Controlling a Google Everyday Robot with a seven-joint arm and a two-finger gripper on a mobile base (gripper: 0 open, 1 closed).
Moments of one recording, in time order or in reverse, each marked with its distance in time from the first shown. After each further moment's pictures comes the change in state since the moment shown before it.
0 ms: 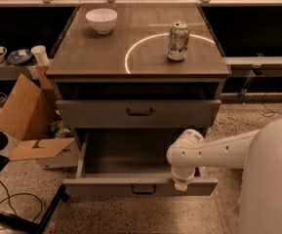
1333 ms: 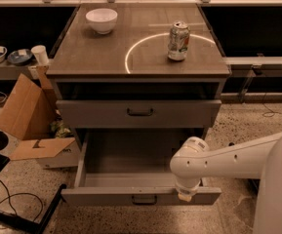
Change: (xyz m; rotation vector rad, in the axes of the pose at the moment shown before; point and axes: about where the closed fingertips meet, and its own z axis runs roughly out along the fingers) arm 0.029 0.041 -0.007 -0.033 0.038 0.057
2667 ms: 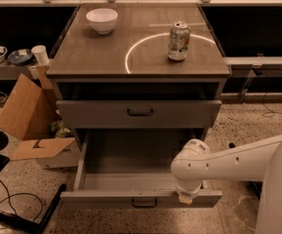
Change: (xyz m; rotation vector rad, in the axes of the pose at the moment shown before) arm 0.005 0.009 0.001 -0.008 0.006 0.014
